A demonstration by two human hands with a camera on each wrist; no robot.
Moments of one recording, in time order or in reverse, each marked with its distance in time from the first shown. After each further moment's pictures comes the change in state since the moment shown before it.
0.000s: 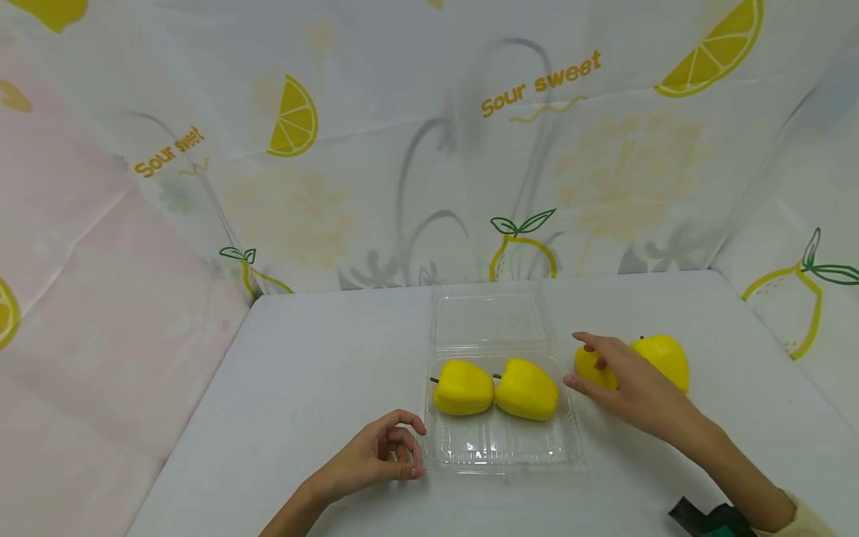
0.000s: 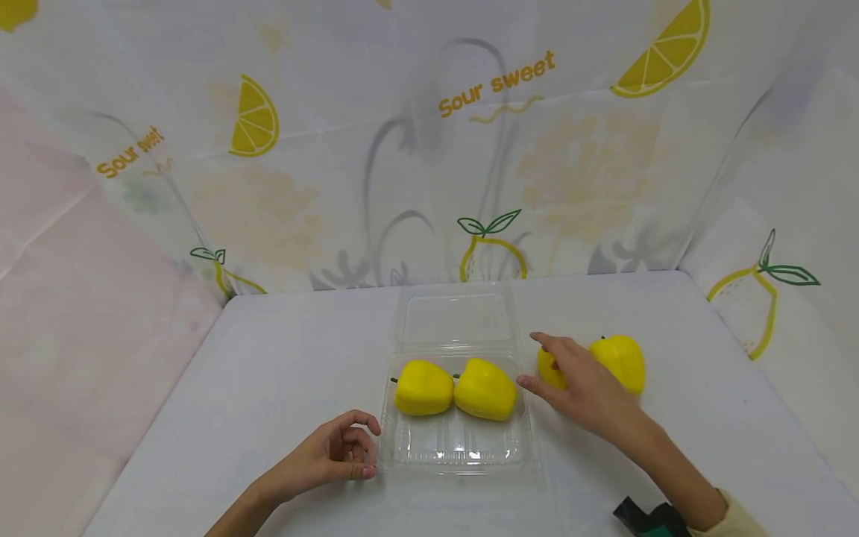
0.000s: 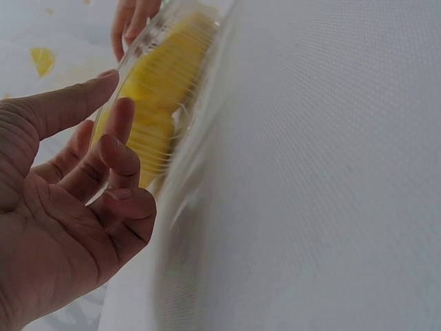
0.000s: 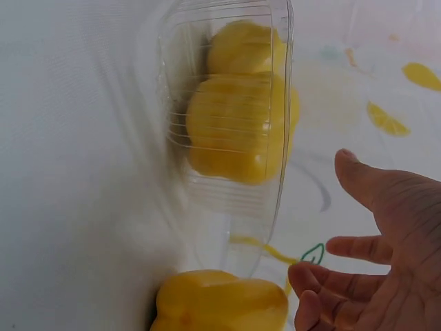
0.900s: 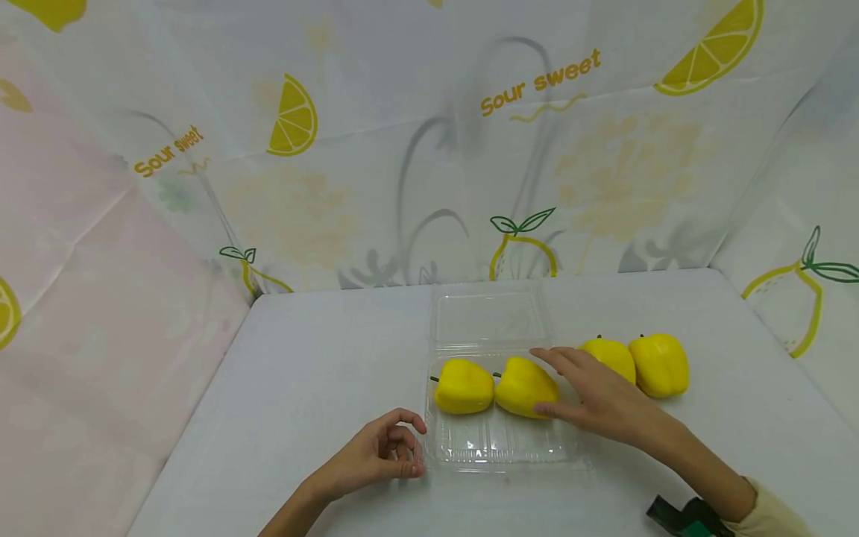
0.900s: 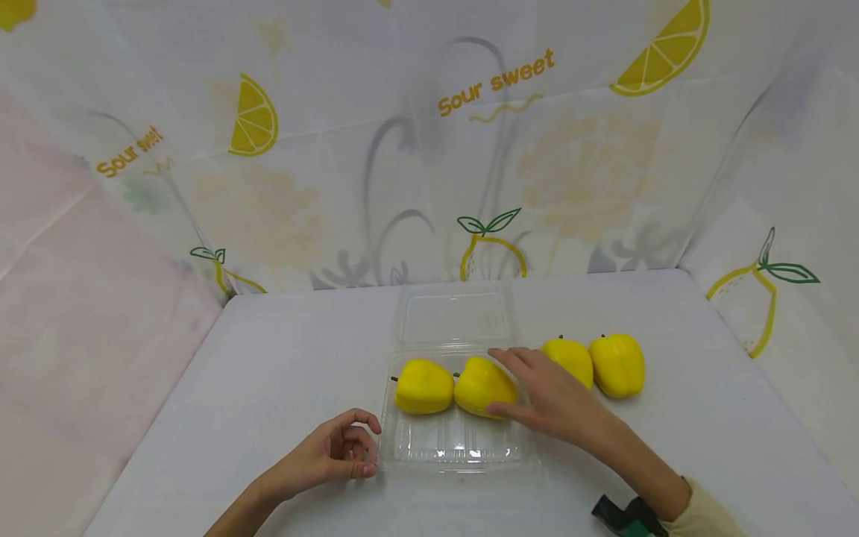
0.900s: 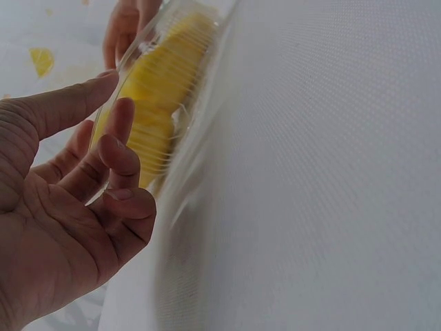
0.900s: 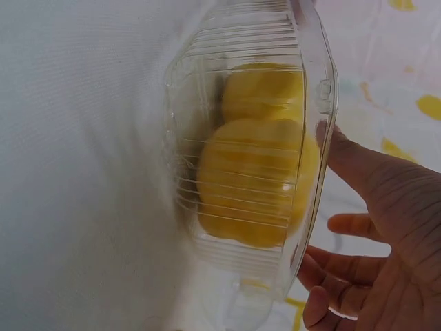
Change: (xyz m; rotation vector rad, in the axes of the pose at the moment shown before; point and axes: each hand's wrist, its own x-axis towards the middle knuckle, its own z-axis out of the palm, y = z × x) left_hand 0.000 0.001 0.000 0.011 0.013 -0.028; right_hand 0.009 -0.016 0.029 -0.099 -0.077 -0.215
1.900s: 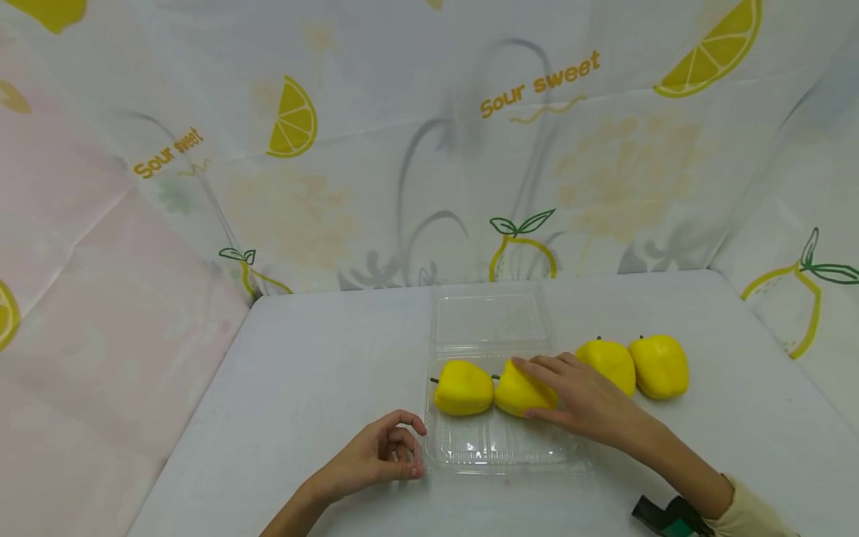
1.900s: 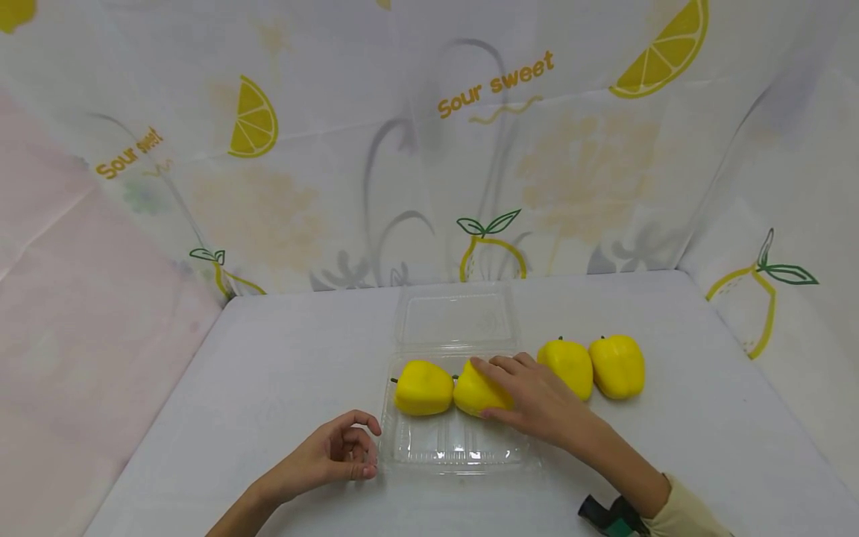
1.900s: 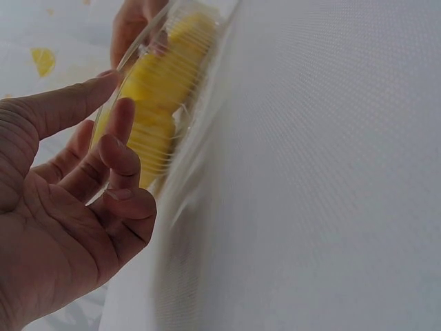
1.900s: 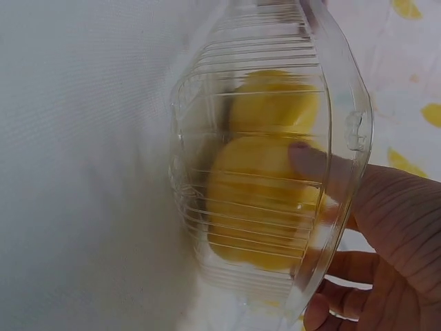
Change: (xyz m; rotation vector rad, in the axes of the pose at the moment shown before) left_hand 0.000 -0.001 0.000 0.009 0.007 -0.001; right_hand 0.008 -0.003 0.014 -0.107 0.019 -0.150
